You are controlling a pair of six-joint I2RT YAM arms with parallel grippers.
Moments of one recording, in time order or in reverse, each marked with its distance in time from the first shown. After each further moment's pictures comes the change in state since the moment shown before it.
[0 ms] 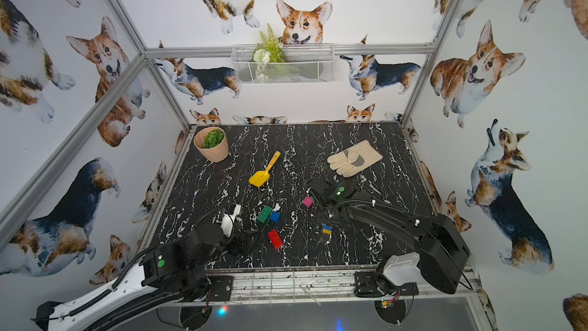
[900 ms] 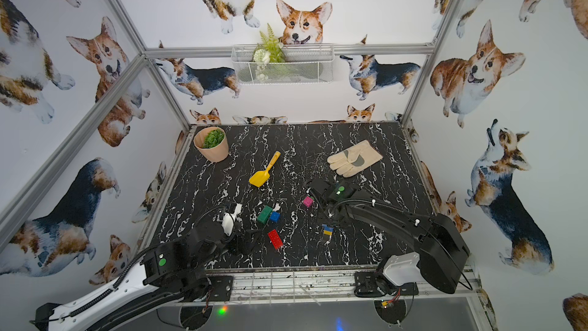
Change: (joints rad) left arm 0.025 0.018 0.003 0.010 0.027 0.008; right arm -0.008 0.000 0.008 -0.034 -0.012 -0.011
